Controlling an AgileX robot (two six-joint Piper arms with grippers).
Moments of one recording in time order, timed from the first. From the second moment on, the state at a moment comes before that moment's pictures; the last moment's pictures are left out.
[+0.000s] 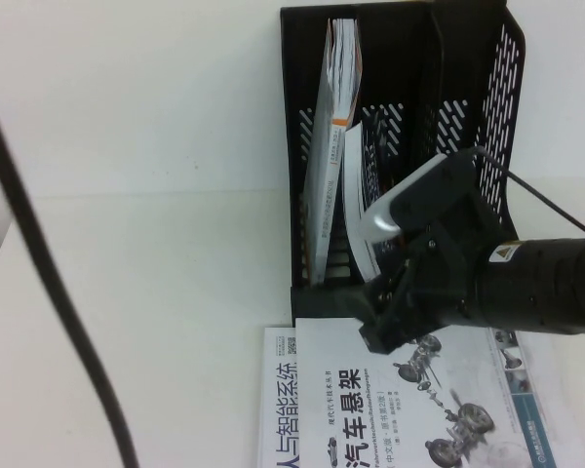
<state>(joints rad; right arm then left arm) 0.66 1.51 -0.93 0.79 0.20 -0.84 -0.59 1.12 -1.86 0.15 1.22 -0.12</state>
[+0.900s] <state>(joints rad) 0.66 1.51 -0.78 0.72 0.06 -0.82 -0.59 1.08 -1.86 0.15 1.29 -0.13</state>
